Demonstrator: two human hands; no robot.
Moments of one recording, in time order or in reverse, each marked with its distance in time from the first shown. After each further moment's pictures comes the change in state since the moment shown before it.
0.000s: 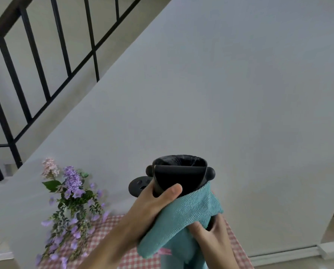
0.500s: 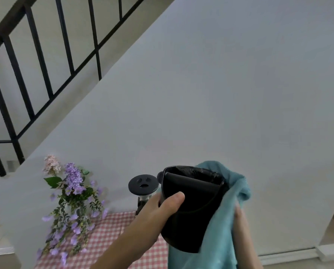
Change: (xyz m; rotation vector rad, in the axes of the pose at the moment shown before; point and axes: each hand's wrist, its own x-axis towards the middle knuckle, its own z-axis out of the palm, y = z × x) left_hand -0.018 -0.008 0.020 0.089 -0.074 -0.006; right_hand -0.007 -0.066 -0.016 0.310 0.021 0.195
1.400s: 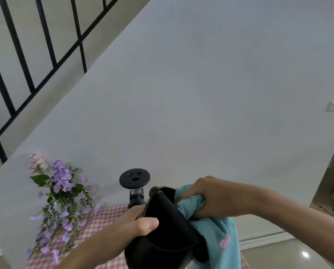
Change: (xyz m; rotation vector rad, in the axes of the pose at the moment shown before) left_hand -0.033 -0.010 -0.034 0.232 -0.189 -0.201; right_hand 0.047 -0.058 -0.011 -1.402 -0.924 -0.106
